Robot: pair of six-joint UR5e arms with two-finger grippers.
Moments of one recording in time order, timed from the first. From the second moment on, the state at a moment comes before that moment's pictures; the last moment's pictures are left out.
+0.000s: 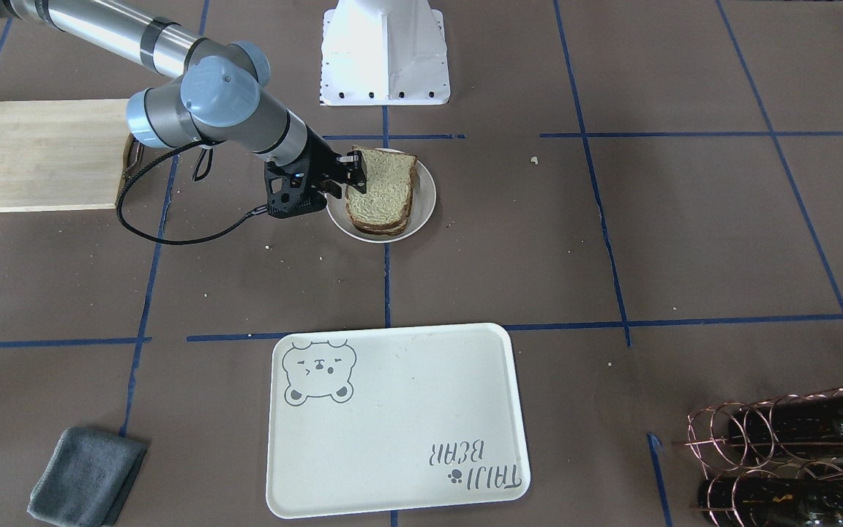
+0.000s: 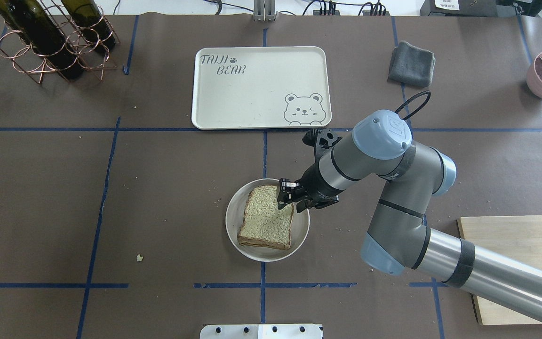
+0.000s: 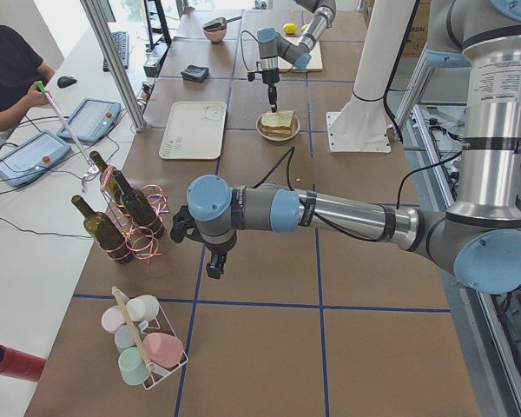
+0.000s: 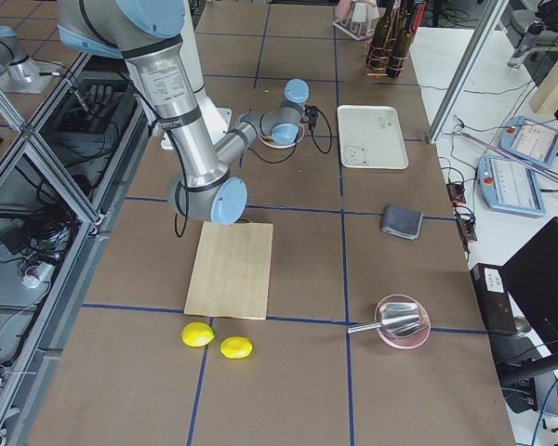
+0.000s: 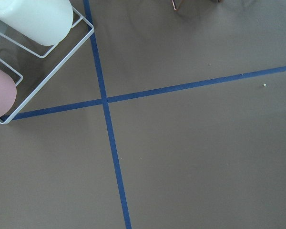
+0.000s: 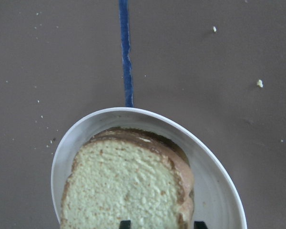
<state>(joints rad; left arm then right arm) -1.58 -1.57 -1.76 -1.45 -2.53 0.19 0.54 -1.06 1.62 -1.00 2.19 1.42</state>
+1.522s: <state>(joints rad) -0.62 -1.96 -1.76 -2.08 -2.19 -1.36 0.90 -1.24 1.72 -1.01 2.44 1.30</state>
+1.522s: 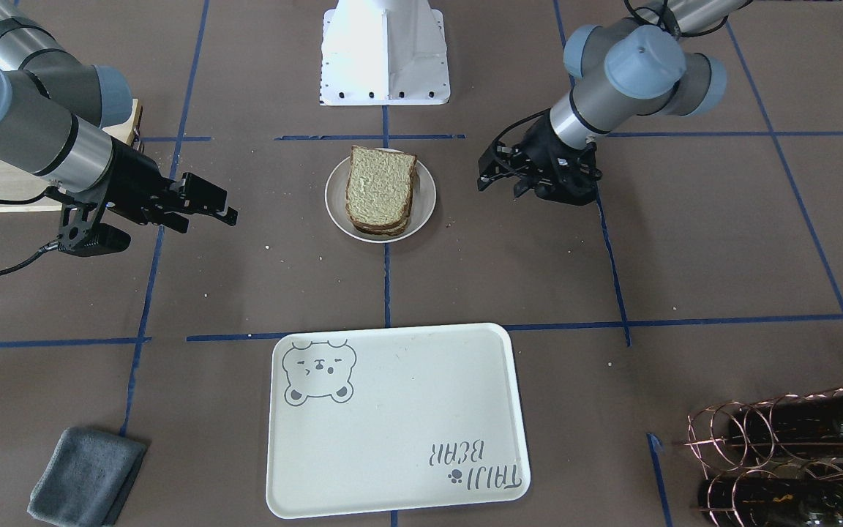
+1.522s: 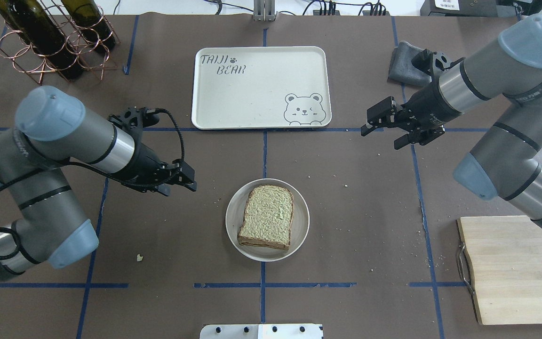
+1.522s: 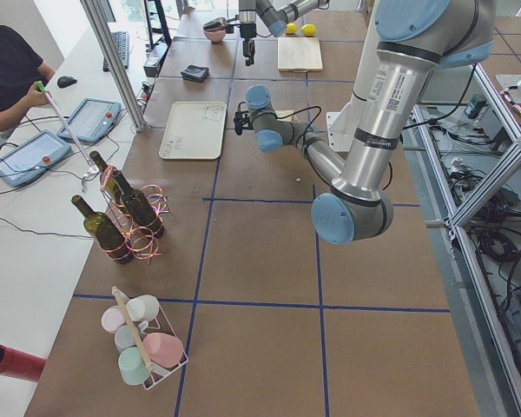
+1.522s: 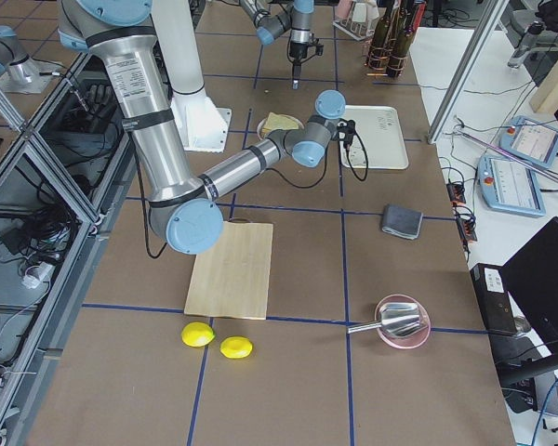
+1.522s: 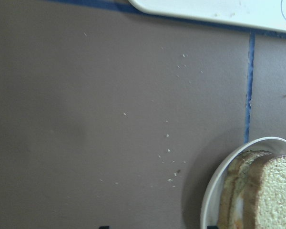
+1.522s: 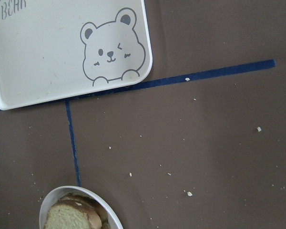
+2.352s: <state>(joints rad) -0.47 -2.06 -1.66 -2.09 -2.06 -1.43 0.90 -1.25 1.72 -1.00 2.44 1.30</state>
